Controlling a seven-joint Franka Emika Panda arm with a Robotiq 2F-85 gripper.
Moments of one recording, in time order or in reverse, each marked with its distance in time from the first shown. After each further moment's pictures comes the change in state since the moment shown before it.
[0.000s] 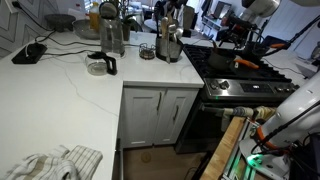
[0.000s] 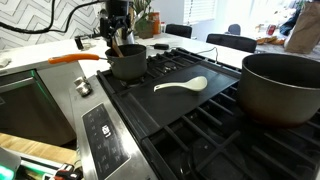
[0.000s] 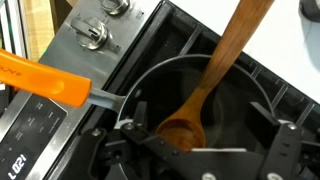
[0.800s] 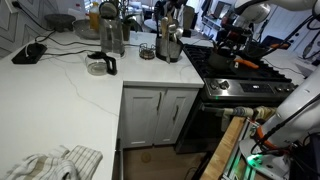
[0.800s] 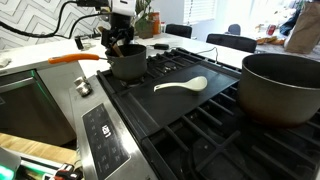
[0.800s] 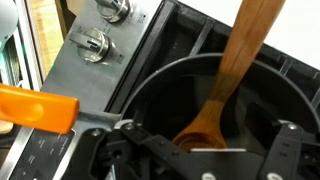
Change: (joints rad) arm 0.004 0.082 0.006 -0.001 0.004 -0.010 0.113
